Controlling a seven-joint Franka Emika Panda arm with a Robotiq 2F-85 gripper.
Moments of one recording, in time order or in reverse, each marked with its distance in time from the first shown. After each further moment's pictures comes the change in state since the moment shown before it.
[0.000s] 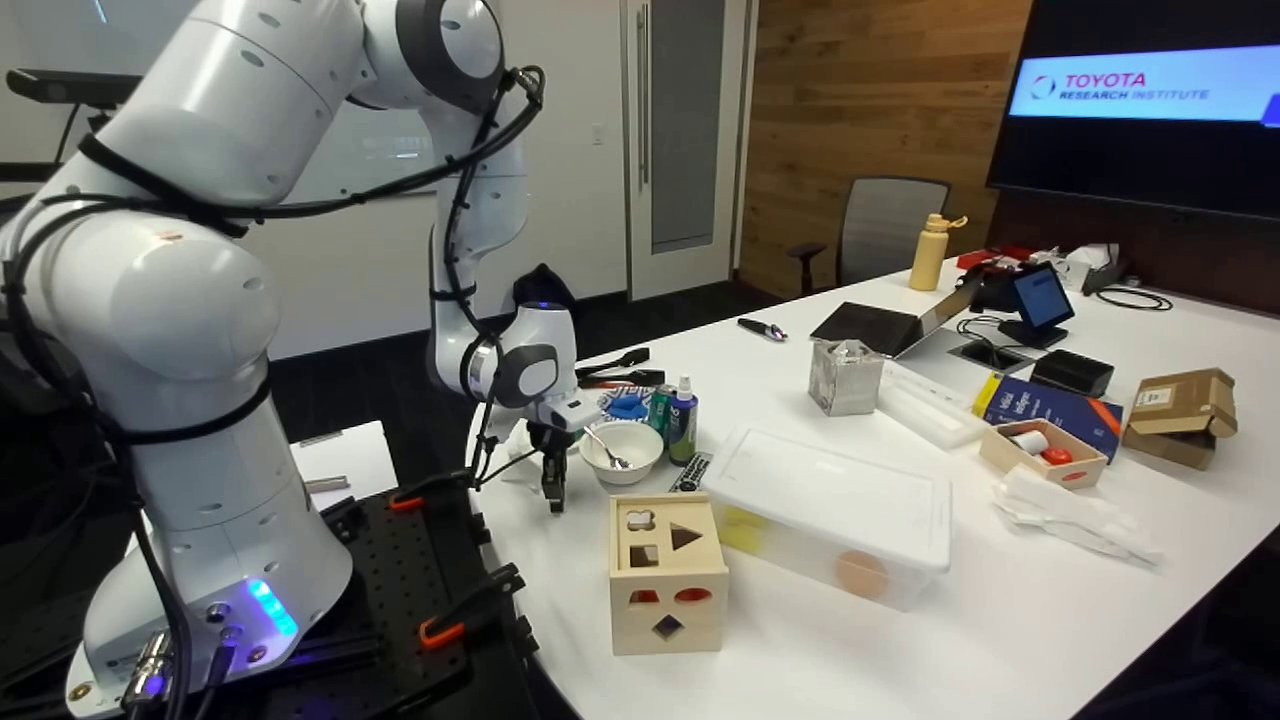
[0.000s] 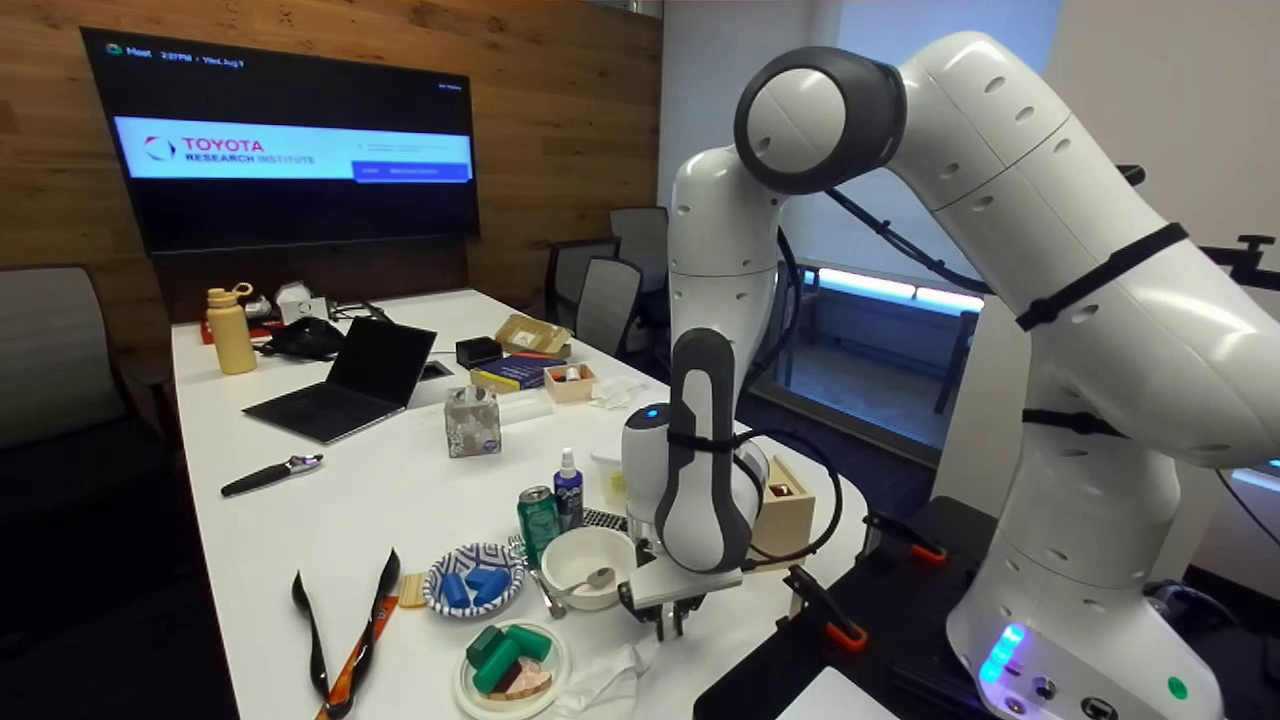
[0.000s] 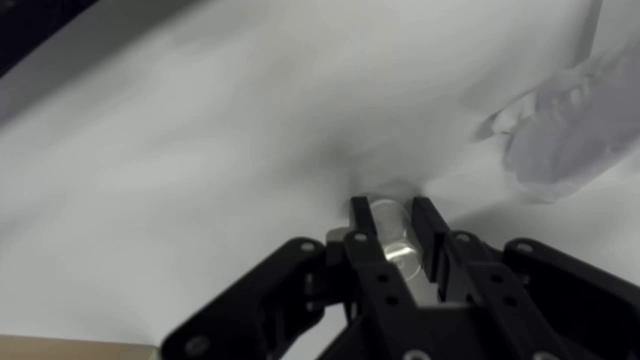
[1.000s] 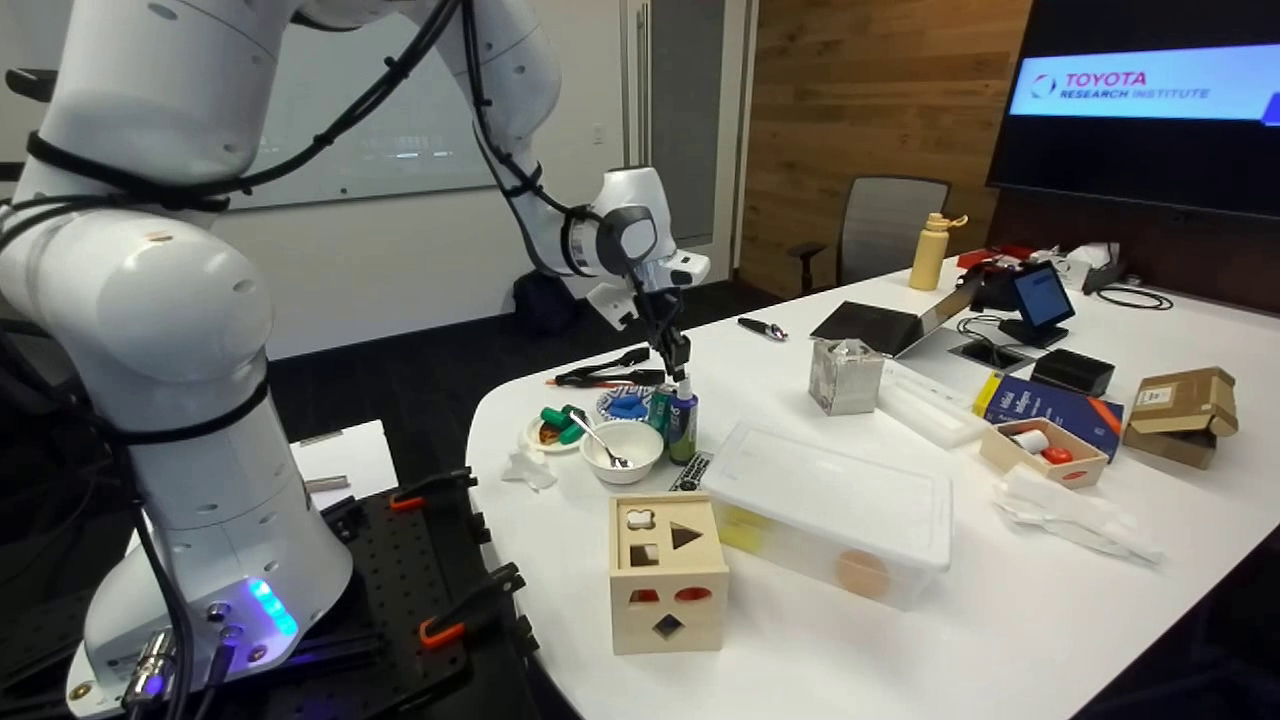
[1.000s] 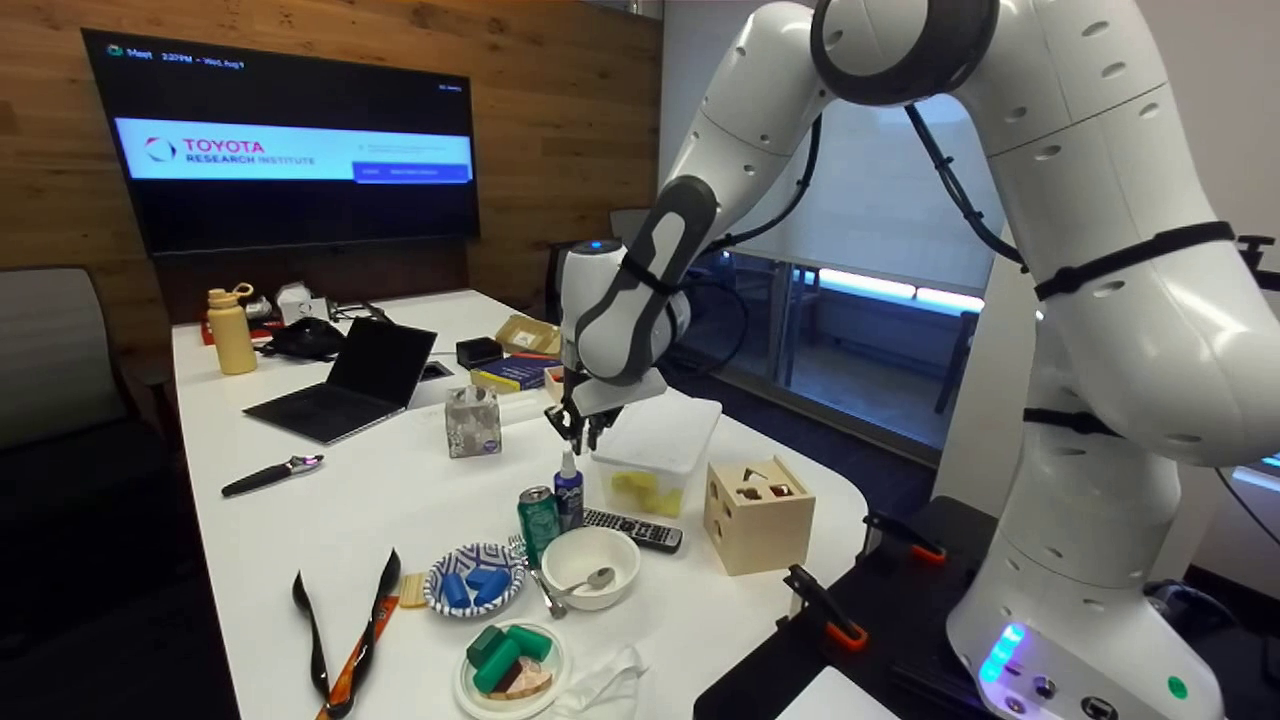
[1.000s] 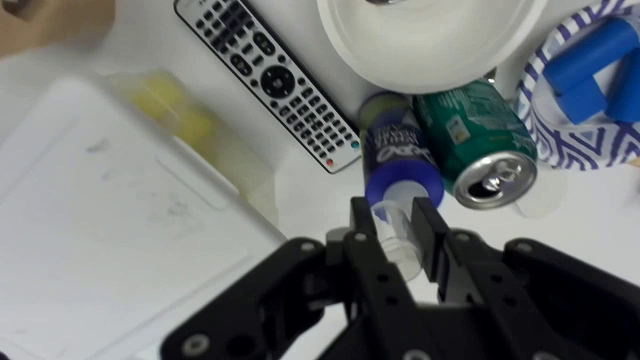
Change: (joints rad) arm -0.060 -0.280 -0.127 0.295 -0.109 -0.319 -0.420
